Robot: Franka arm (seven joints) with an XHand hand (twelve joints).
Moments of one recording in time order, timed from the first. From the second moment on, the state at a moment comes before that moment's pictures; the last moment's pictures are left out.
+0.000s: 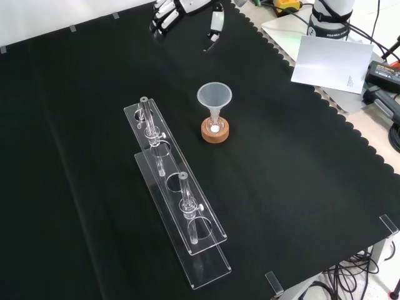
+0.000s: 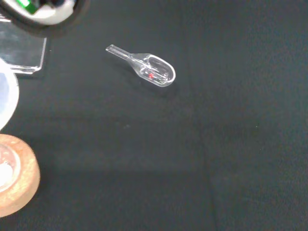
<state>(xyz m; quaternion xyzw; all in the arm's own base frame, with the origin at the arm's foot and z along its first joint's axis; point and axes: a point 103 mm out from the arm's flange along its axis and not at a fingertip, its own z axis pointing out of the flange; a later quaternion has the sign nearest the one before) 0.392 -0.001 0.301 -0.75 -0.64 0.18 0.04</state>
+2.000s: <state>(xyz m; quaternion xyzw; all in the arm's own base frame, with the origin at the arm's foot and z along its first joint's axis) 0.360 0.094 0.236 -0.67 -0.70 0.21 0.13</state>
